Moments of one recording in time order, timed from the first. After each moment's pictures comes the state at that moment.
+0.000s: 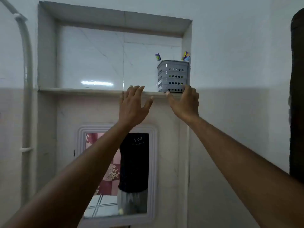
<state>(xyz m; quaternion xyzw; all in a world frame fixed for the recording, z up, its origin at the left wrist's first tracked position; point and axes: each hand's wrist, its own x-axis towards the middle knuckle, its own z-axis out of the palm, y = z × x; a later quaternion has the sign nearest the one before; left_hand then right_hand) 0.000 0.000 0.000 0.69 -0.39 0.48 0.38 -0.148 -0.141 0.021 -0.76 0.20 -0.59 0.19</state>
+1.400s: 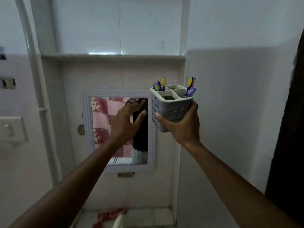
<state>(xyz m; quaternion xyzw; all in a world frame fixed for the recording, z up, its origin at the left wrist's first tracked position) -0.090 0.061 -0.165 0.74 -0.41 0.30 0.44 -0.238 -0.100 -0.167 -0.72 0.13 -0.59 0.35</state>
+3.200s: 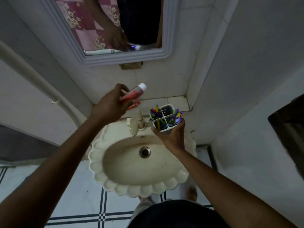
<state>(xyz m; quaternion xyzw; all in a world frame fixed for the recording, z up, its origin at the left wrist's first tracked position) -0.007 0.156 -0.491 0.88 -0.37 -0.07 0.27 -0.202 0.000 -0.665 -0.72 0.43 -0.17 0.51</state>
